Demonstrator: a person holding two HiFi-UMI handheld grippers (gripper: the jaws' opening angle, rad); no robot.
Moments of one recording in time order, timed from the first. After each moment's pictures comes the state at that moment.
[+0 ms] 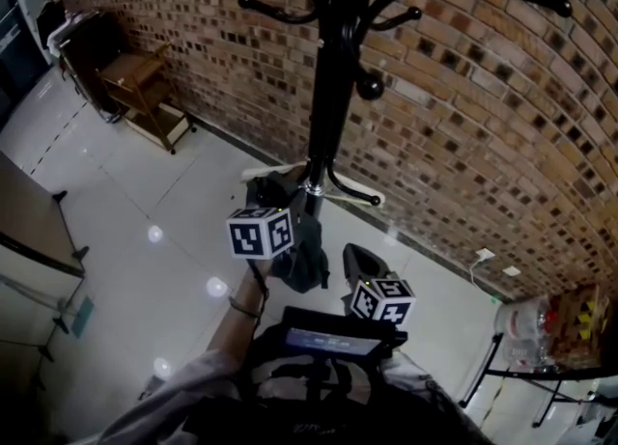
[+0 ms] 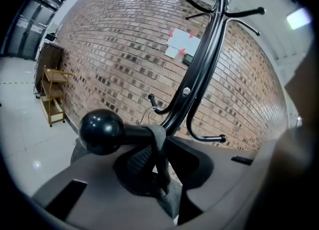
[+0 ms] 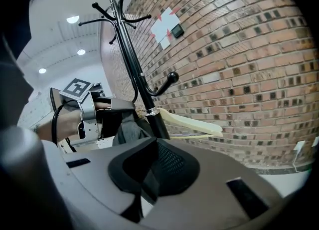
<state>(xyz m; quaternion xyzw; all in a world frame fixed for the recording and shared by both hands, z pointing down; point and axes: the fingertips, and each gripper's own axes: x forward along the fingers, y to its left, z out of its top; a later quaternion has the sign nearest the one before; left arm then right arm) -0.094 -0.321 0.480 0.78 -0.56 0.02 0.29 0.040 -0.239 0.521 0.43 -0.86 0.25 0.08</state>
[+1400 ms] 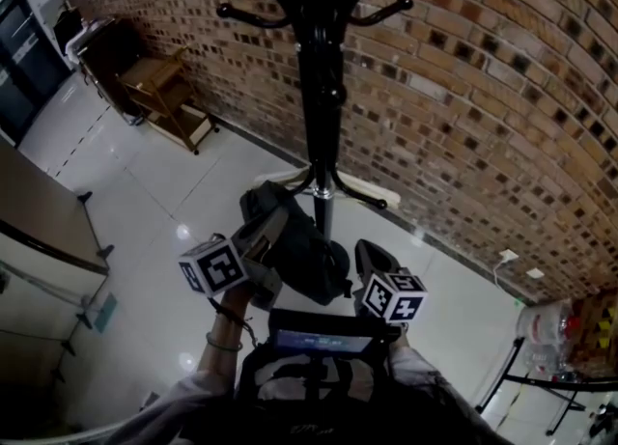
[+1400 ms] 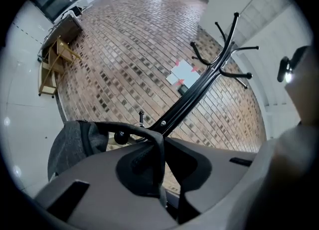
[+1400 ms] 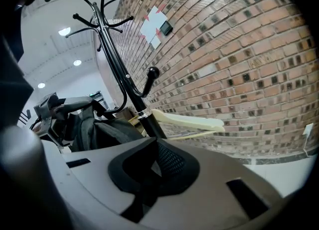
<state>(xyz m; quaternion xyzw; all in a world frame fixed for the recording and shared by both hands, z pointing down) -0.116 -0.252 0.406 0.78 -0.49 -0.17 0.35 0.048 -0.260 0.540 0.42 -0.85 0.30 0.06</state>
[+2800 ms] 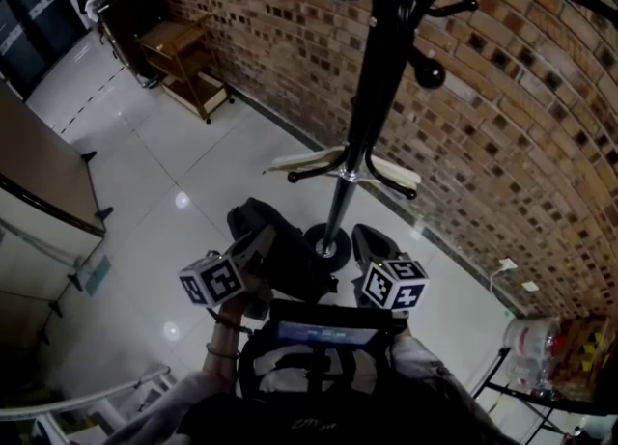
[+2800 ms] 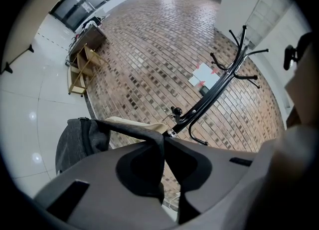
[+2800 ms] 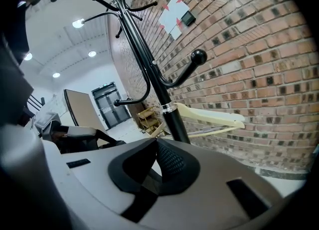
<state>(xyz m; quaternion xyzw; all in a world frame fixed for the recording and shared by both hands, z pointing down) -0.176 -0.174 0.491 0.70 -0.58 -0.16 0.39 -0.008 -0.245 0.522 0.35 -0.90 0.26 0.10</state>
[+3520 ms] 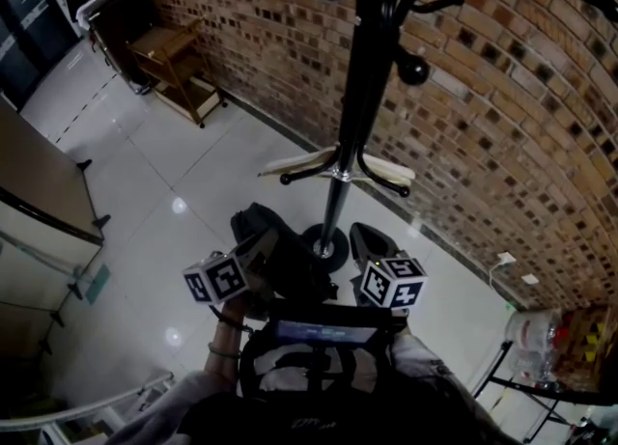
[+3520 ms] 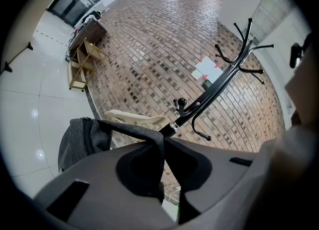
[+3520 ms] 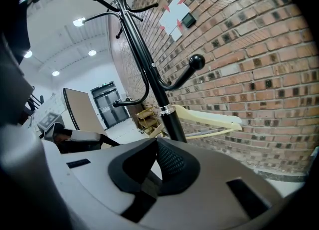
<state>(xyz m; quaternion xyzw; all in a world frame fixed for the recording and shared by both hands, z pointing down) -0.164 -0.181 0.509 0.70 -0.56 -0.14 0.42 -0.004 -0.246 0.521 0.35 -0.90 0.25 0.10</state>
